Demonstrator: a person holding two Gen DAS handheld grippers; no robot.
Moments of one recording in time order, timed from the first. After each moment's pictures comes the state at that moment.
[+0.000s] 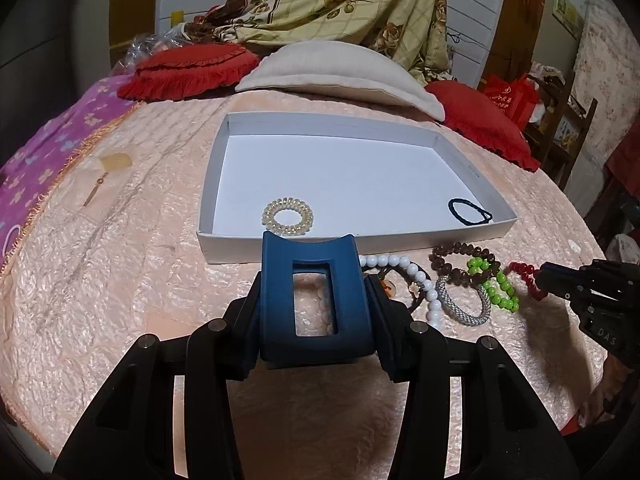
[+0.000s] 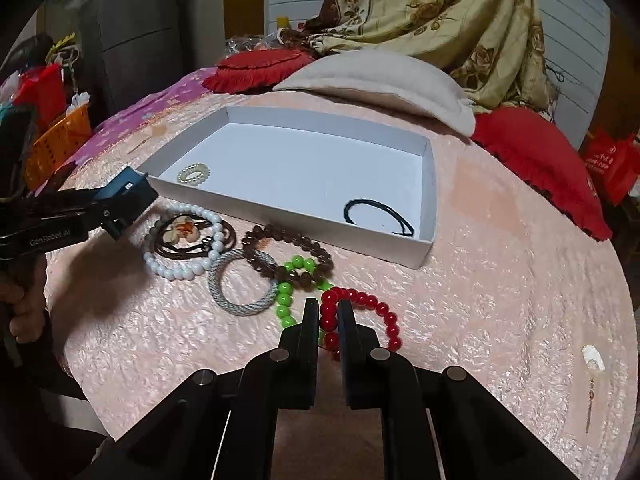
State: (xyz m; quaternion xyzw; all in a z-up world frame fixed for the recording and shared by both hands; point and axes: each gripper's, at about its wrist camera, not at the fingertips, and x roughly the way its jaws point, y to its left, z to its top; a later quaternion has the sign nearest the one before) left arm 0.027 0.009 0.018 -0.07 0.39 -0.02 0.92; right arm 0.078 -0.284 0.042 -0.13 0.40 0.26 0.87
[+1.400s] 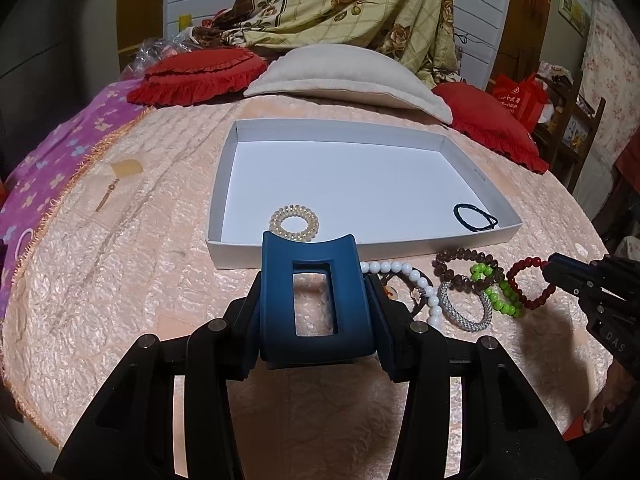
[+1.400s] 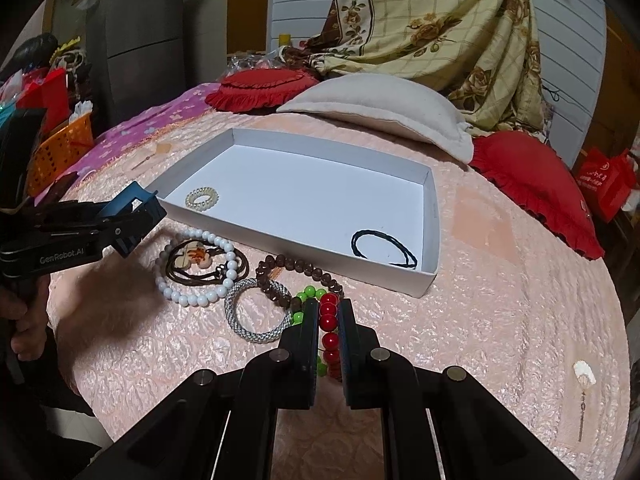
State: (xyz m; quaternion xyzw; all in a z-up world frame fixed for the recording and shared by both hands) left arm 0.025 0.004 0.026 -0.07 0.38 0.00 0.92; right arm 0.069 -0.274 0.057 -0.13 0.37 0.25 0.89
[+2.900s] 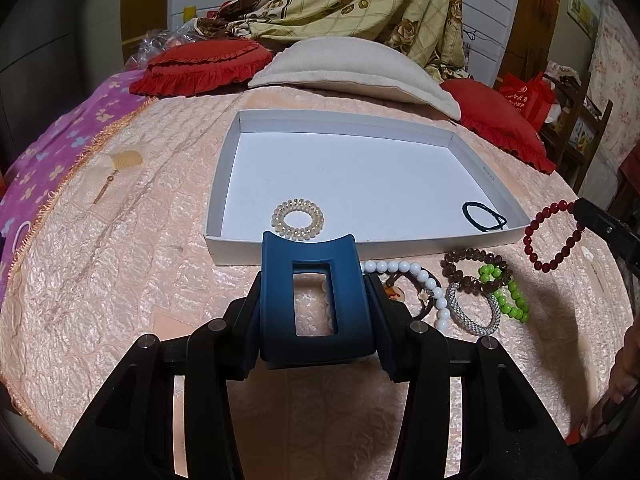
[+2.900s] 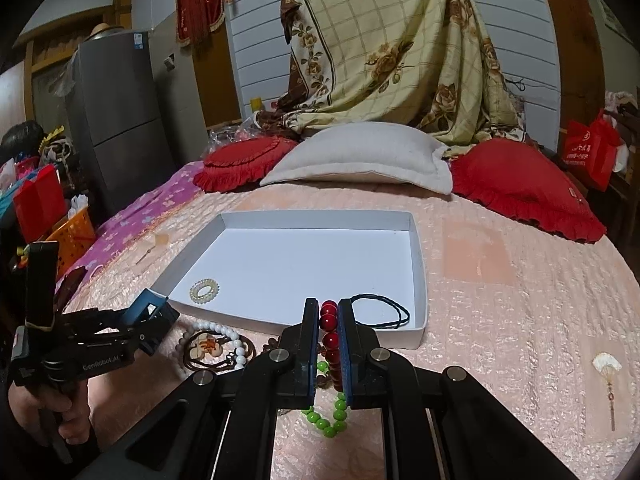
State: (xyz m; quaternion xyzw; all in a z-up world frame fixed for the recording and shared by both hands) left arm 0.034 0.006 0.020 -0.07 0.40 0.01 0.91; right arm 0.087 -0.297 0.089 -0.01 0.30 0.25 0.92
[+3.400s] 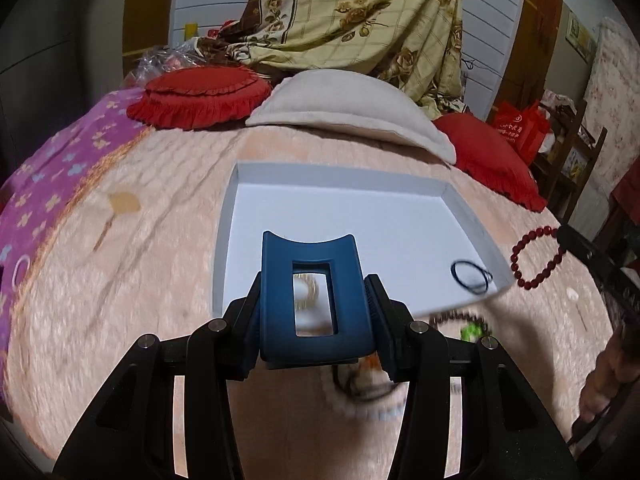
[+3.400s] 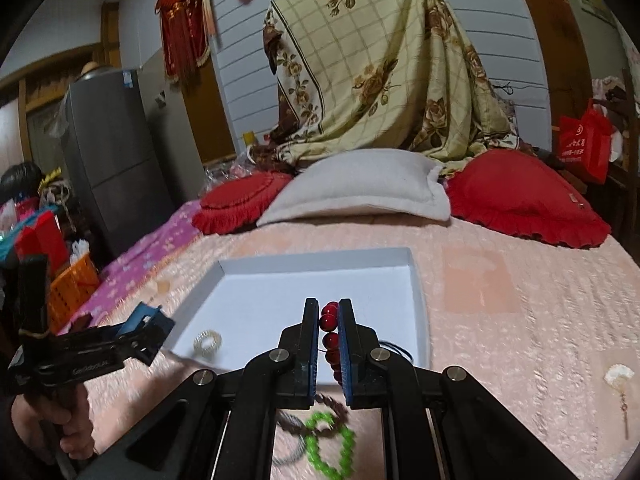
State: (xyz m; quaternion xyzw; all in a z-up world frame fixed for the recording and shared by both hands) left arm 0.072 0.021 0.061 -0.09 0.37 -0.01 0.93; right arm 0.117 -0.299 0.107 0.06 0.27 0.25 0.93
